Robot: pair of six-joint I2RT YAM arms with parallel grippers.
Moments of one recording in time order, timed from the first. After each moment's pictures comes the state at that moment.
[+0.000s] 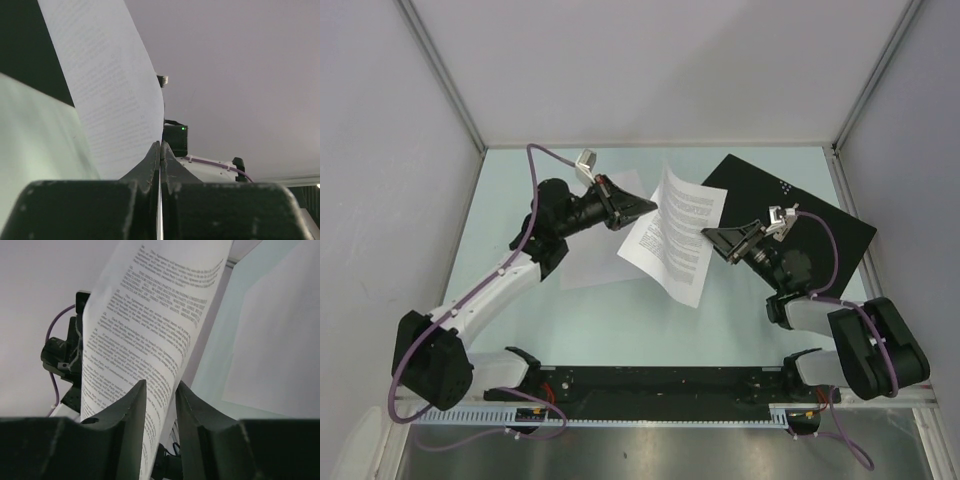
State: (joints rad) left arm -0.48 1.23 0.92 0.29 0.57 -1.24; right arm 0.32 1.32 0.26 1.30 -0.48 1.36
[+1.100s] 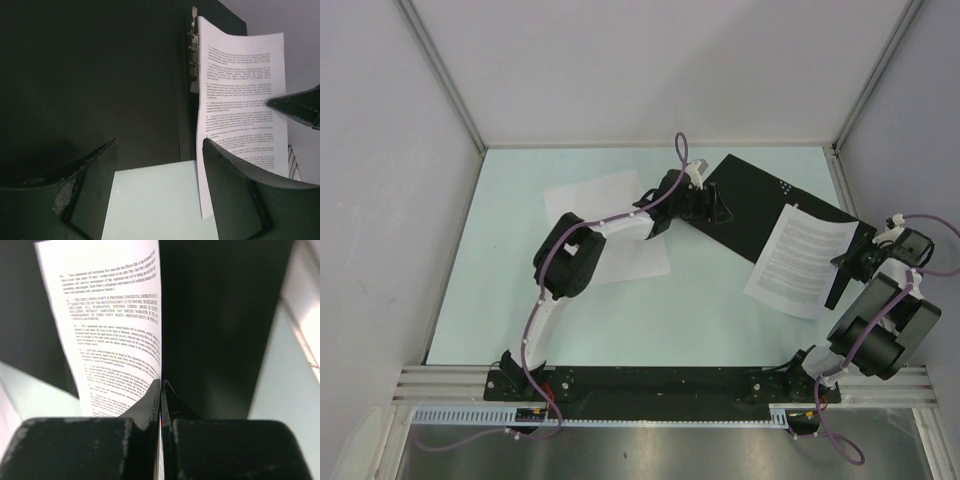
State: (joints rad) left arm -0.72 2.27 1.67 0.18 0.33 -0.65; right arm -0.72 1.44 0.79 -0.25 -0.55 0.13
